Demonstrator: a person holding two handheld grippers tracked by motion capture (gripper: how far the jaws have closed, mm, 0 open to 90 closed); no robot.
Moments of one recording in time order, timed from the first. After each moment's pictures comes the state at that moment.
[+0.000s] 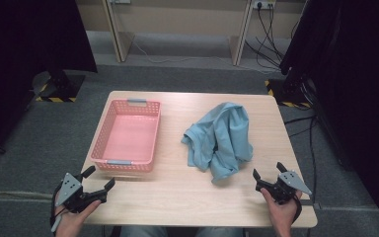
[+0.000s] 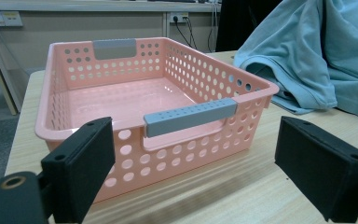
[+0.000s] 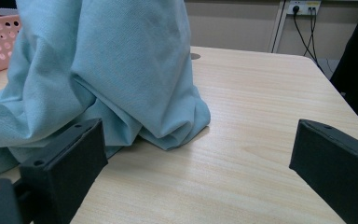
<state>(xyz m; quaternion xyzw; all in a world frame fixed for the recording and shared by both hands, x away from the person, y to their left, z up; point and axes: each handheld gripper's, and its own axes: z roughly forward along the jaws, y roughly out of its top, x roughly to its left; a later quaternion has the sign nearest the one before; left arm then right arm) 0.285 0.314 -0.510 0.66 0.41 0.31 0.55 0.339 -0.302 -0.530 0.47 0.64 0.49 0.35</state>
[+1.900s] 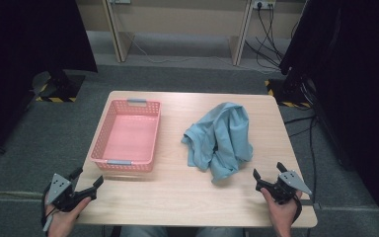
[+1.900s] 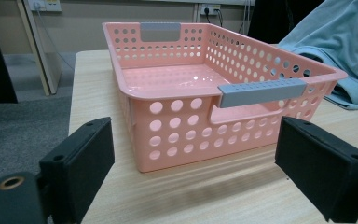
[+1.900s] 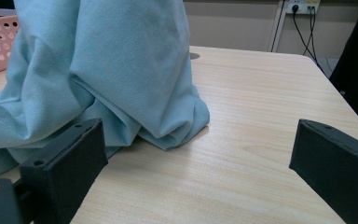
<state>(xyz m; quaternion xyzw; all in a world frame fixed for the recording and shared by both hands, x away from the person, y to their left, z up) 0.289 0.346 -0.524 0.64 0.46 0.33 0.52 0.339 -0.303 -0.530 0.48 0.64 0.49 0.35</state>
